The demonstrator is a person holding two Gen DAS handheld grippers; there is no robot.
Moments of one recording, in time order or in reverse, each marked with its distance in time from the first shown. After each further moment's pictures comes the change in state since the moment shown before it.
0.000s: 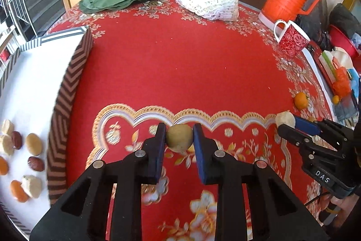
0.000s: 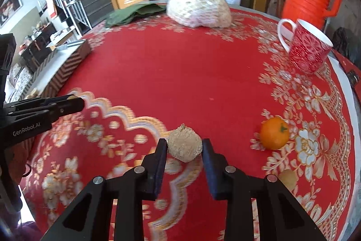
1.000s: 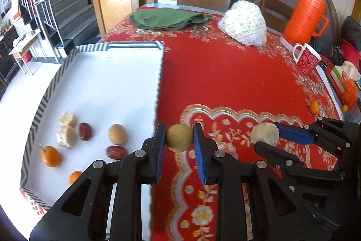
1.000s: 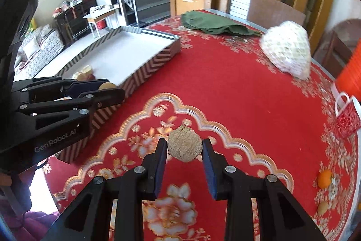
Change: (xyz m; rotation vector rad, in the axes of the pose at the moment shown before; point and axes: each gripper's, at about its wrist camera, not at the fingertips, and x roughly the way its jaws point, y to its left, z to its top) left arm -0.072 0.082 -0.027 -0.050 -0.130 0.123; right arm -0.008 0.165 0.028 -0.282 -0.011 0.092
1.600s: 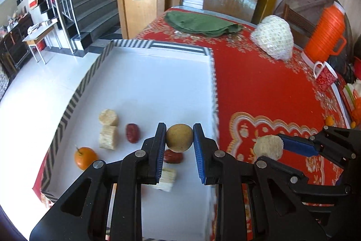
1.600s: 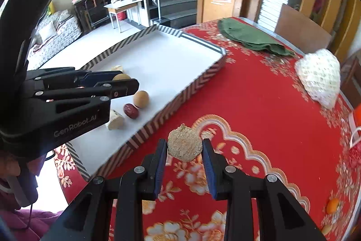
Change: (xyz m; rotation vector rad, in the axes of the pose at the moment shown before) left arm -0.007 0.069 0.001 -0.092 -0.016 0.066; right arm 0.017 0.063 0.037 -0.114 0.012 0.076
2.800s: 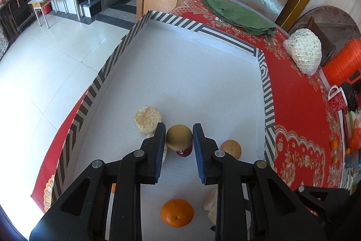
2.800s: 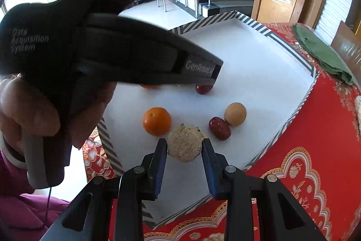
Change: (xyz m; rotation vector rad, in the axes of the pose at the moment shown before) left arm 0.043 0.081 0.018 -0.170 0.141 -0.029; right arm 0.057 0.086 0.028 -0.168 0.100 0.228
